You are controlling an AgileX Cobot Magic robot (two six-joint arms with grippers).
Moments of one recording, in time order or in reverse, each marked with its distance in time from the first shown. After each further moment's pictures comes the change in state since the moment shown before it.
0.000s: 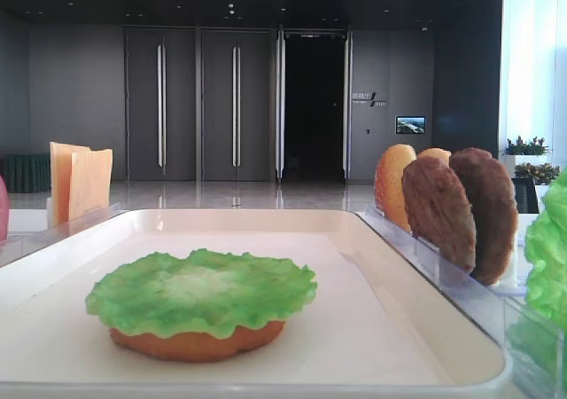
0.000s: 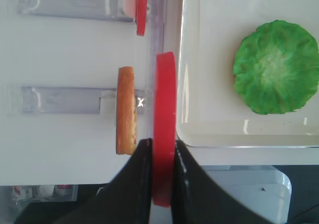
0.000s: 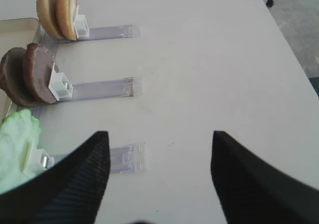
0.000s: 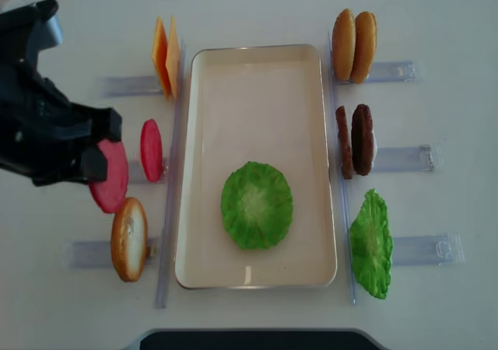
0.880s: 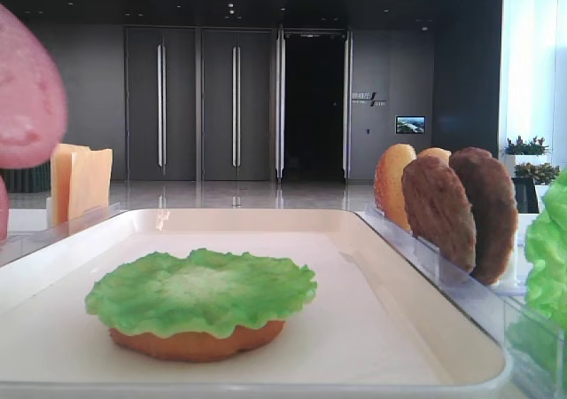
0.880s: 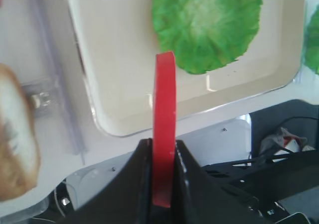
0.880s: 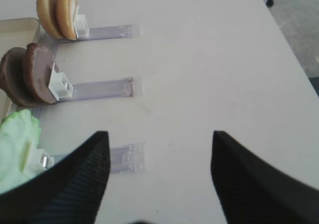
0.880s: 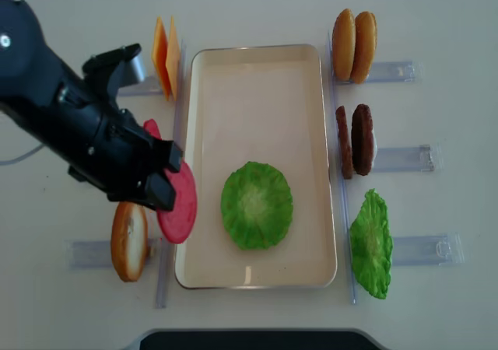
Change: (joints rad) left arm 0.000 0.220 0.065 -0.361 -0.144 0.372; right arm 0.000 0.000 0.000 0.000 0.000 0.000
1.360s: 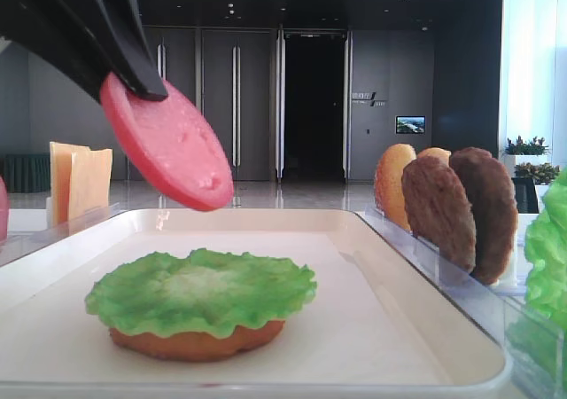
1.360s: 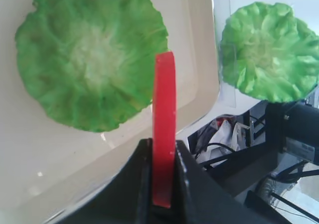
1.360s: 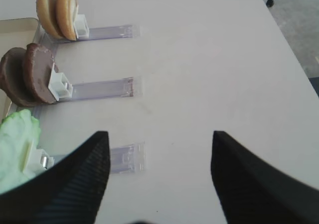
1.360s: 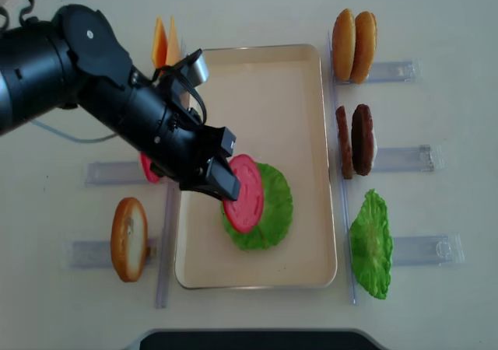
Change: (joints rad) left arm 0.000 0.237 0.000 -0.398 -0.154 0.366; right arm 0.000 0.000 0.000 0.000 0.000 0.000
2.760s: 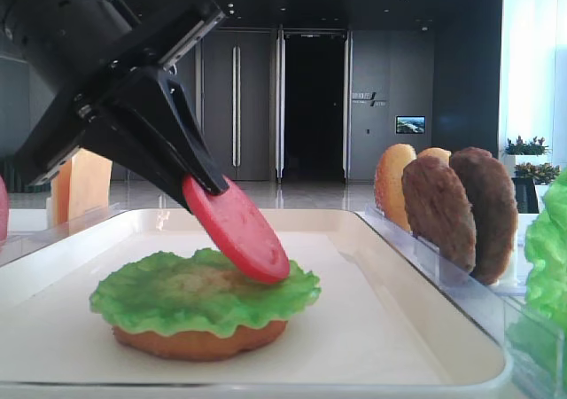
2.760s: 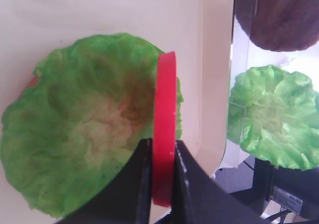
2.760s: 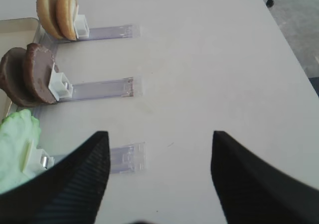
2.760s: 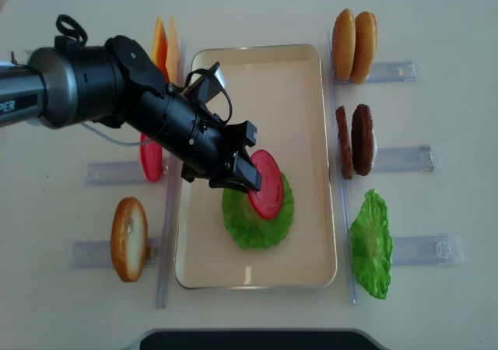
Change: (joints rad) left arm 0.000 0.208 0.000 -0.231 -0.150 0.152; right arm 0.000 0.000 0.000 0.000 0.000 -0.001
